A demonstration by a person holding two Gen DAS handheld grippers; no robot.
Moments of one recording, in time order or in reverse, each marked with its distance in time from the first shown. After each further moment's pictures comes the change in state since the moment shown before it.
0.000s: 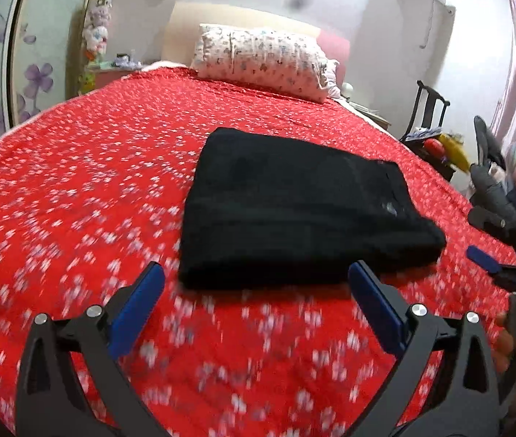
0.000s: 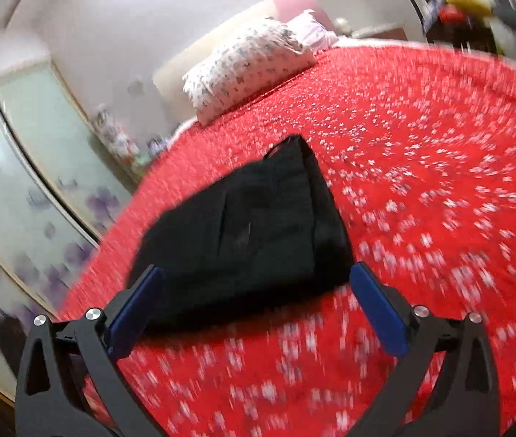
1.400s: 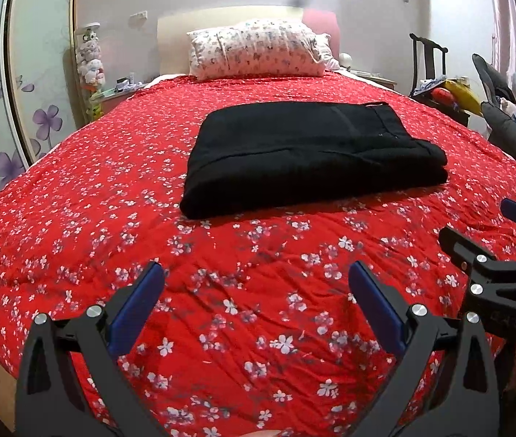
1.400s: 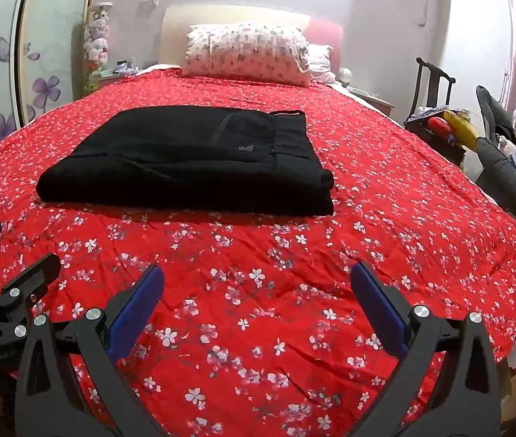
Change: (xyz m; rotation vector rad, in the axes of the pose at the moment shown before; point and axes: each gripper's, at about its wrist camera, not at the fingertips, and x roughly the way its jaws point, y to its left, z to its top) left arm -0.023 -0.030 -0.049 0.196 0.036 0.141; right arm -0.018 0.080 -0.090 -0.465 0.003 -0.411
